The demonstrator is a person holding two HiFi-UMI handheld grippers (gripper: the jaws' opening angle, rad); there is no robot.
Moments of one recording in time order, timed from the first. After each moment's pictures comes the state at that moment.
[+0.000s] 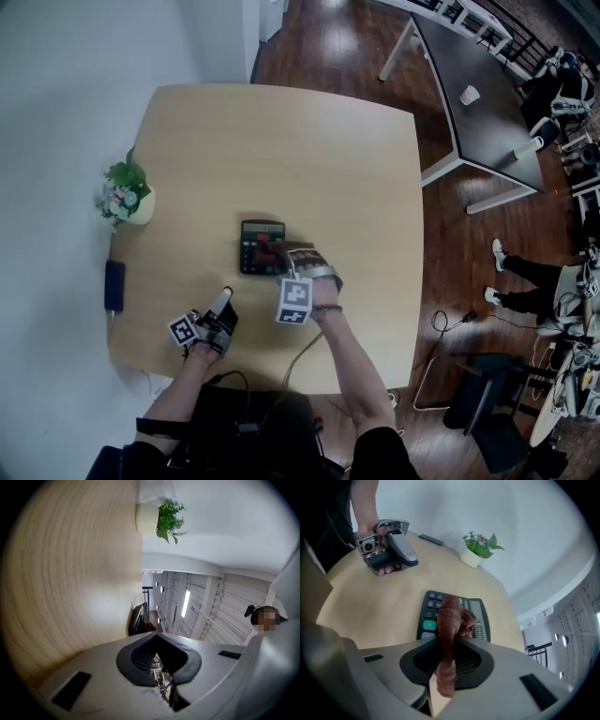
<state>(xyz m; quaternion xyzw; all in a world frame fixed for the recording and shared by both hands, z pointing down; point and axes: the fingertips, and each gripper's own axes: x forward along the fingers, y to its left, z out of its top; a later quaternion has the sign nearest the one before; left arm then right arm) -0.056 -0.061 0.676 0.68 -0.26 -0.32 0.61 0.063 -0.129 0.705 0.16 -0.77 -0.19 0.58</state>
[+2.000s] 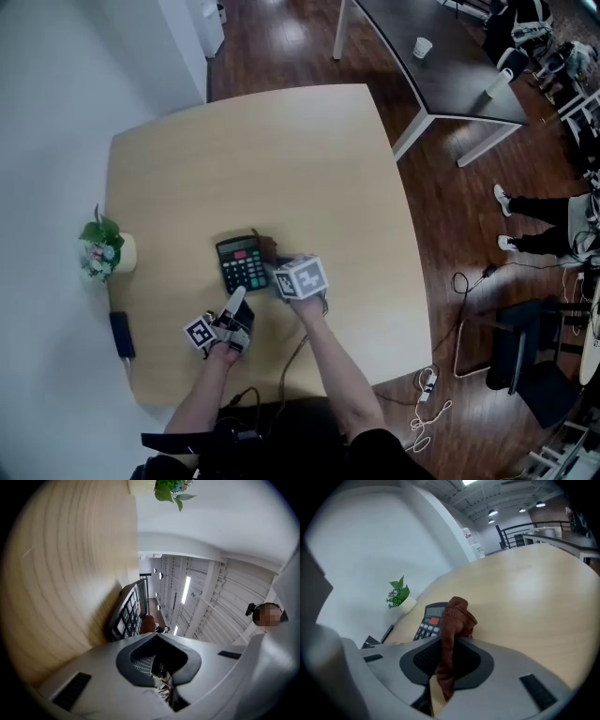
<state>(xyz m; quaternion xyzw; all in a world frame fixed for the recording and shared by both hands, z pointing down) 0.022 -0.111 0.675 0.72 -0.21 -0.25 0.61 0.097 -0.155 0.700 0.39 -0.79 0.43 0.20</state>
